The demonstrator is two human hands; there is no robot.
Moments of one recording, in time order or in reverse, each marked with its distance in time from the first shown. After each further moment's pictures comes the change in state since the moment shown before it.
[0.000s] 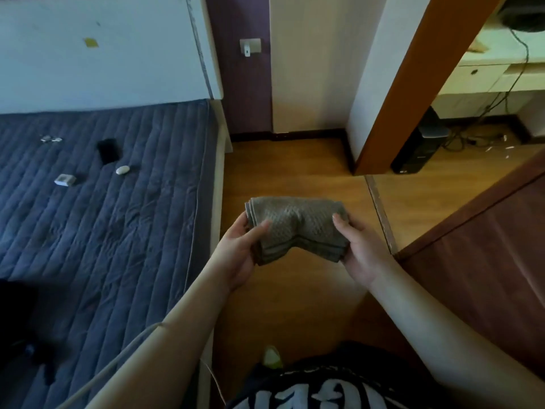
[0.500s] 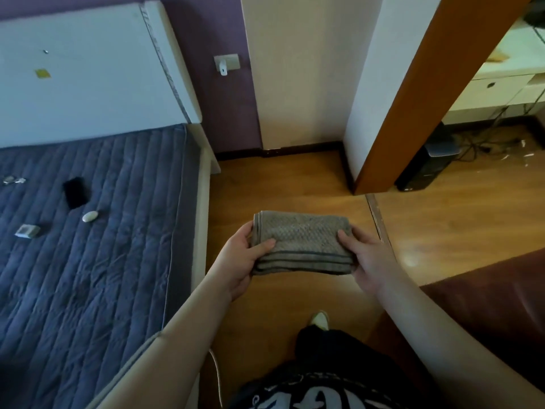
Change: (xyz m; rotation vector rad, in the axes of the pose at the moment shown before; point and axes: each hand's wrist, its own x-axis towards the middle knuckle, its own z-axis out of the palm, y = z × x) left_hand 0.249 0.059 0.072 0.269 0.081 -0.096; right_hand 0.228 -0.117 -0.061 -0.007 0.098 0.131
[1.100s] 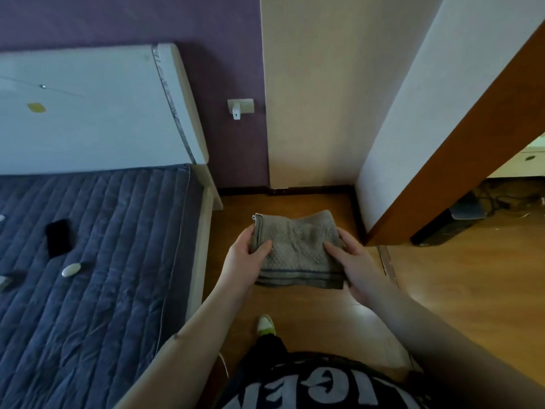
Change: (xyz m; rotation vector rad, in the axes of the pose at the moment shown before) left_hand 0.197 0.123 -0.035 0.195 0.184 0.173; right_hand 0.194 -0.114 0.107 -0.303 -0.115 -0.083
